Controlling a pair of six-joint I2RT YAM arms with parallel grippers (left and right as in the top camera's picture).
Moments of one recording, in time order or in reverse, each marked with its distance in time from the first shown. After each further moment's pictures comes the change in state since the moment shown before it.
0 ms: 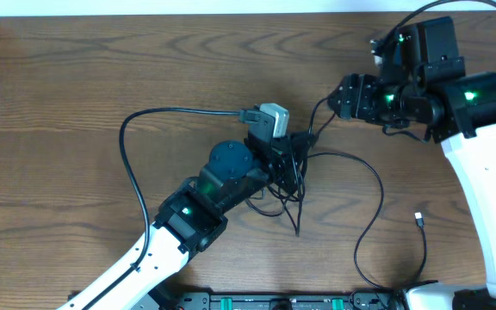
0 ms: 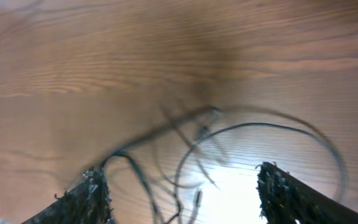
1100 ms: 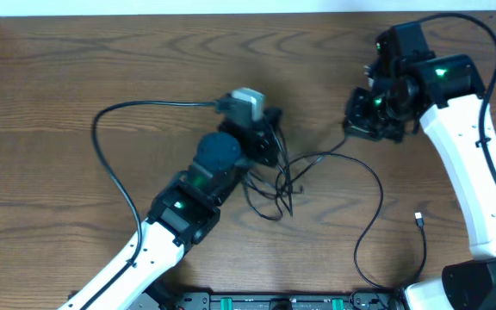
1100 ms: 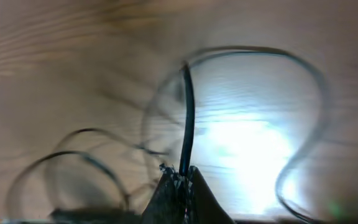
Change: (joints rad) left arm 0.081 0.001 0.000 0.018 -0.267 0.100; right arm -0.010 0.128 0.003 -0.199 0.061 0.119
